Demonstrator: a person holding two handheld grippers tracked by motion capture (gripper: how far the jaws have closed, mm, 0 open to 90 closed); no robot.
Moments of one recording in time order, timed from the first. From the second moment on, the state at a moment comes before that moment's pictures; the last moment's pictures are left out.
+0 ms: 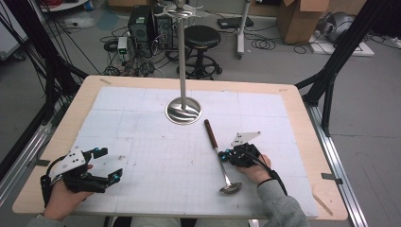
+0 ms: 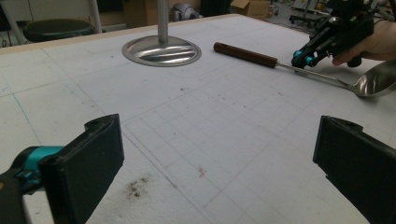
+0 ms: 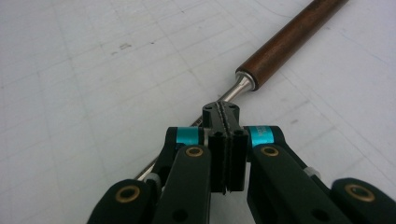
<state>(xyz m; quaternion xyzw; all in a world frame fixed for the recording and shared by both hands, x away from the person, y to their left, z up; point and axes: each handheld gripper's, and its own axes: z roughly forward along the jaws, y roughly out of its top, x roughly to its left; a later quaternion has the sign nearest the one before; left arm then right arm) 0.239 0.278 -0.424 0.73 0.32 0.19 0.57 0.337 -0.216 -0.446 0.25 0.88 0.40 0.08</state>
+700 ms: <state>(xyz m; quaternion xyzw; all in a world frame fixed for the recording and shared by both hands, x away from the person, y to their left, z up) 0.238 0.279 -0.424 0.73 0.32 0.19 0.57 0.338 -0.184 -0.444 0.21 0.90 0.39 0.04</state>
